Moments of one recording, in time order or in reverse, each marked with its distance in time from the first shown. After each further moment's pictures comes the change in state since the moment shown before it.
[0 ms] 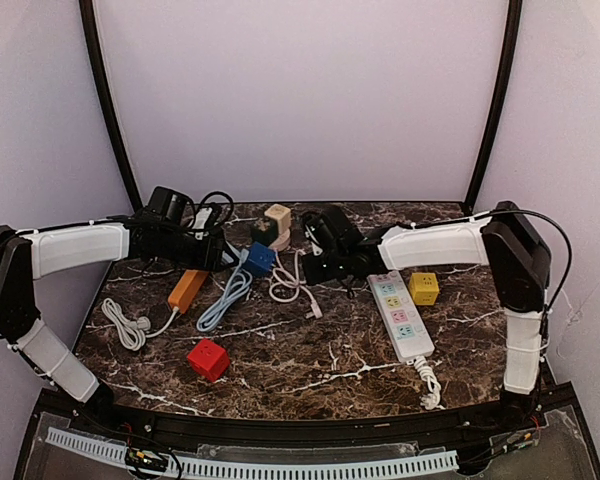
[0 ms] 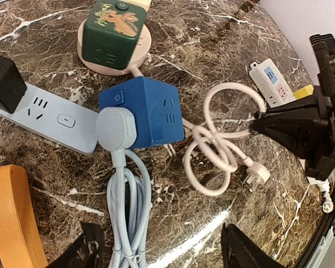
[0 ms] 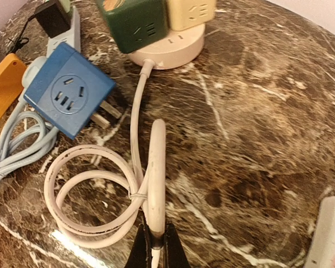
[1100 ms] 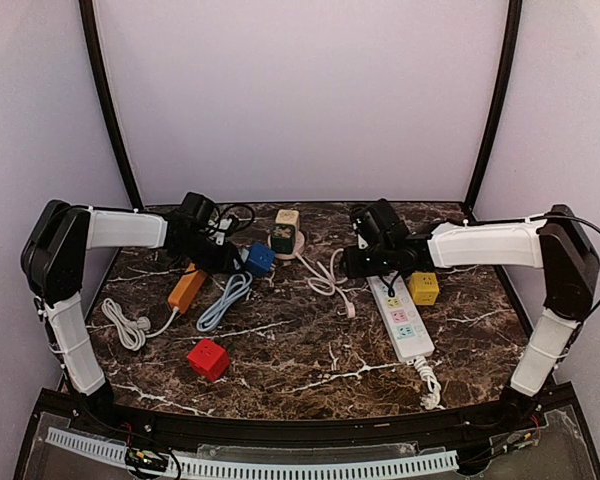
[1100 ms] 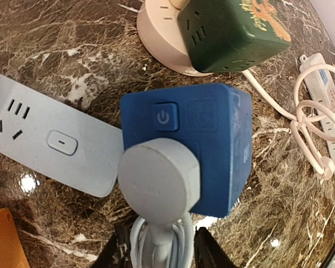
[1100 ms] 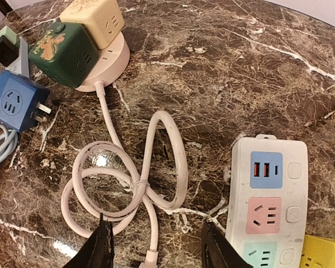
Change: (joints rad) left arm 0.005 0.325 0.196 -0.027 -0.027 0.008; right arm -0.116 -0.299 -0.291 -0.045 0.053 0.088
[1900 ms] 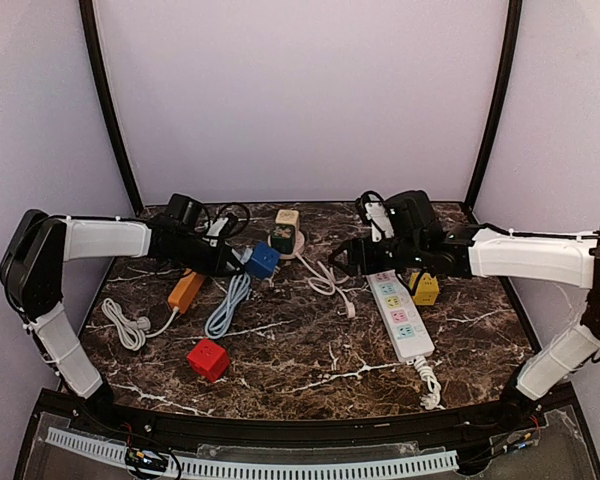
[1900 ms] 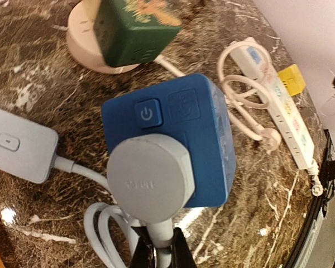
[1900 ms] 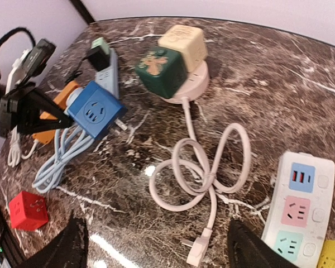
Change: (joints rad) left arm 0.001 -0.121 -0.133 0.086 0.175 0.028; right arm 0.000 -0.246 -0.135 0.099 -0.238 -0.047
